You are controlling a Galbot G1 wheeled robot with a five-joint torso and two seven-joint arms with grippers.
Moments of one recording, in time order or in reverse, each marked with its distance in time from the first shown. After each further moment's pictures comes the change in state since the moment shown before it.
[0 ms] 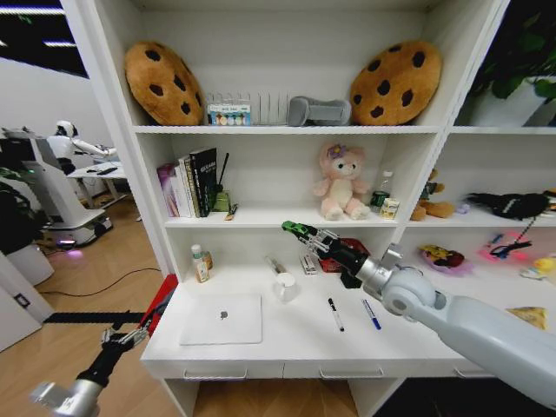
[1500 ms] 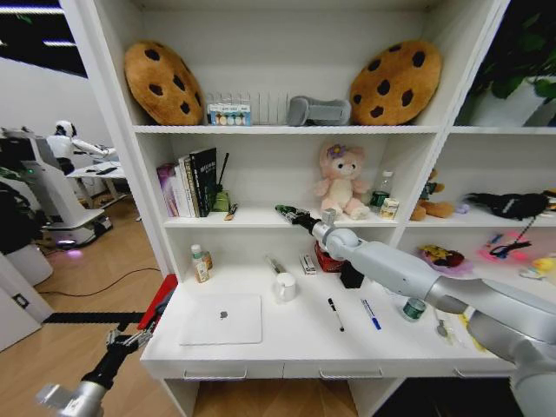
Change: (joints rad) left arm 0.000 -0.005 0.037 0.025 -0.001 -0.013 0.019; right arm 0.473 0.465 -0.462 -0.688 0.071 -0.068 0.108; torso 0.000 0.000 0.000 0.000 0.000
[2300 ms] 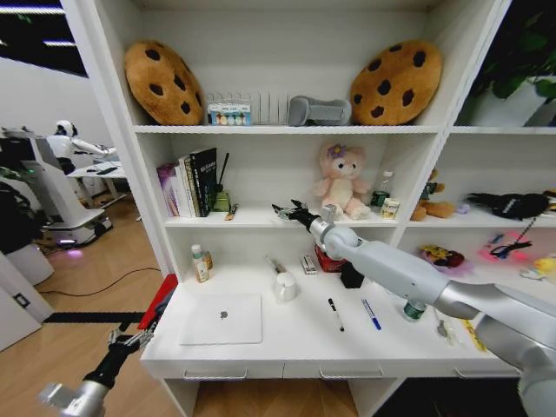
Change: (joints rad) left arm -0.006 -0.003 0.006 0.004 -0.010 0.000 0.010; right arm -0.067 -0.090 0.126 0.265 0.004 0.021 0.117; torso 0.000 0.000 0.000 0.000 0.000
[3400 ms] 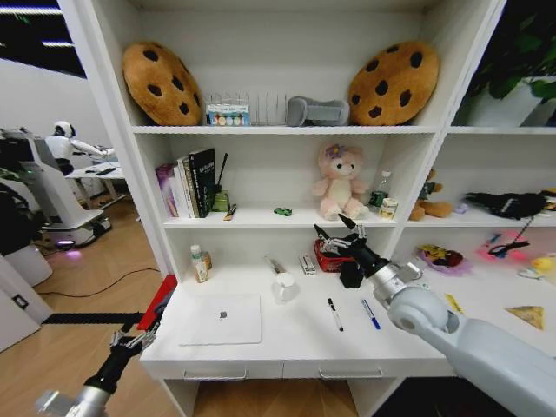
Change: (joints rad) left arm 0.072 -0.068 -0.051 -0.105 -0.011 0.010 0.006; right arm -1.008 -0.348 0.797 0.607 -0.334 0.155 0.077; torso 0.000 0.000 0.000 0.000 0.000
